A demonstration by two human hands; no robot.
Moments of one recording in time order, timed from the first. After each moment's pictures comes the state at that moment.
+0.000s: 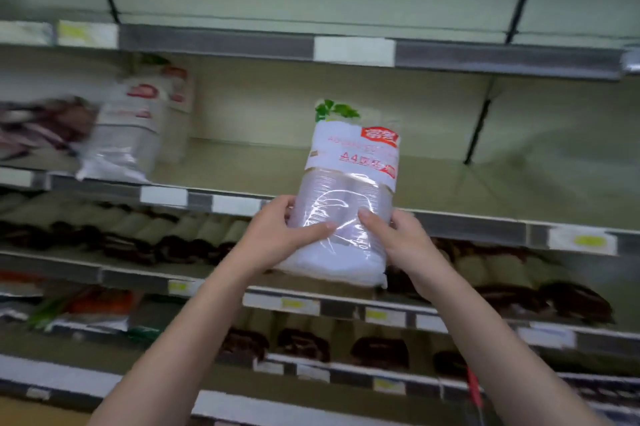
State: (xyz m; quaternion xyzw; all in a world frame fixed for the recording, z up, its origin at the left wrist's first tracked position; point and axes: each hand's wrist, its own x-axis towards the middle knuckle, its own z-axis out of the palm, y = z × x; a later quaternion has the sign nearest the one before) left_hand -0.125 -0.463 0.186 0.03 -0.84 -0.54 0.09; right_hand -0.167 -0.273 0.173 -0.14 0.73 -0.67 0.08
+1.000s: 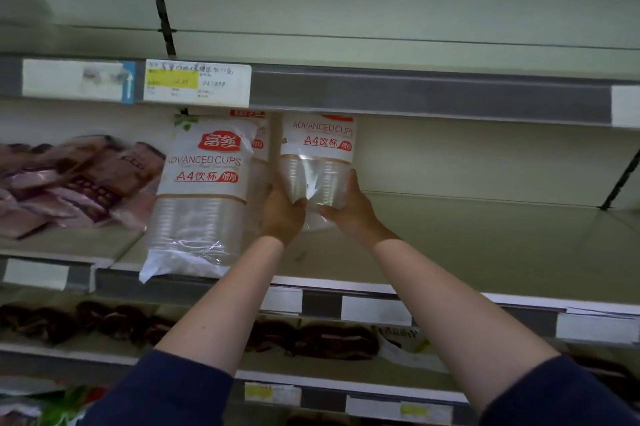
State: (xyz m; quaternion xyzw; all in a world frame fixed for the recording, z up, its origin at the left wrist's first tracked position) left_hand -0.348 -0.732 0.183 0.16 -0.88 -0.41 0.19; right_hand -0.379 -0.610 0.185 -0.16 0.86 -0.49 -0.02
